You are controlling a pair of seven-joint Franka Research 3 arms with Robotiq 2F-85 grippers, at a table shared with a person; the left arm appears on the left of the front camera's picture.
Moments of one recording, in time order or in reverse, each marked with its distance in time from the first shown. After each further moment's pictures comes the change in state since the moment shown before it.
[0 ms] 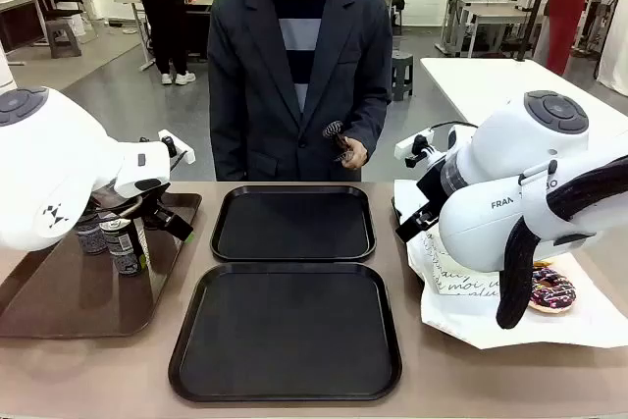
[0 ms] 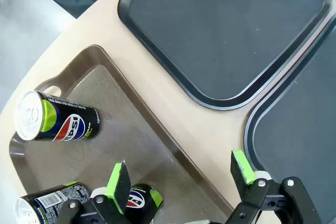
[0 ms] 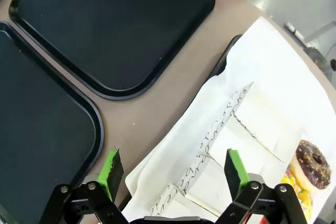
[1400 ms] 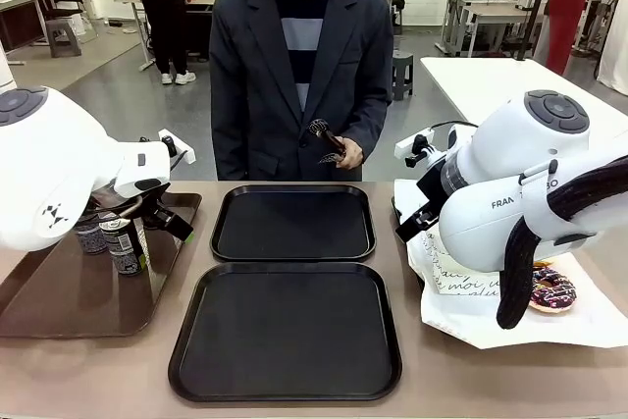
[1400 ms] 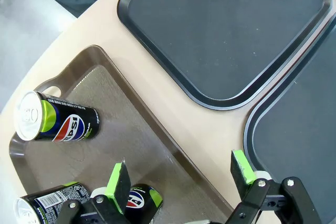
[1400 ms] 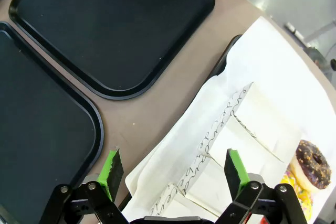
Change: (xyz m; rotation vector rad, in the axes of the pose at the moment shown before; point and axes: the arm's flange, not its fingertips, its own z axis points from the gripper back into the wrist) left arm 0.000 -0.001 0.000 0.000 0.000 -0.001; right arm 0.000 0.000 0.000 0.000 0.000 0.000
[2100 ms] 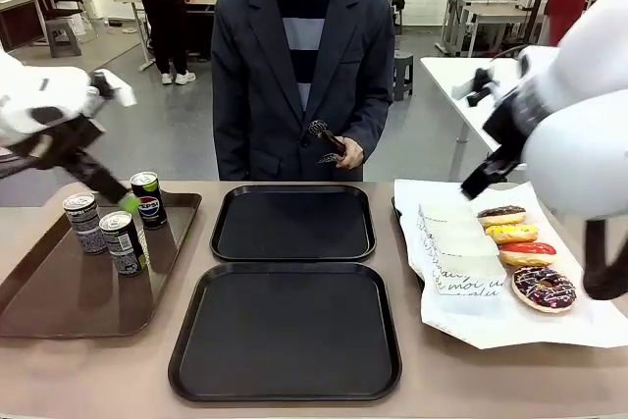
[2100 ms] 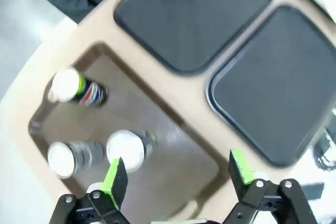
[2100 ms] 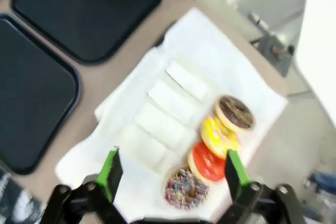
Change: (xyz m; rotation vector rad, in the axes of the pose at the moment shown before) left arm -0.011 0.031 0.146 -0.140 0.024 -0.077; right arm -0.002 -0.036 0.149 -0.145 0.060 0.034
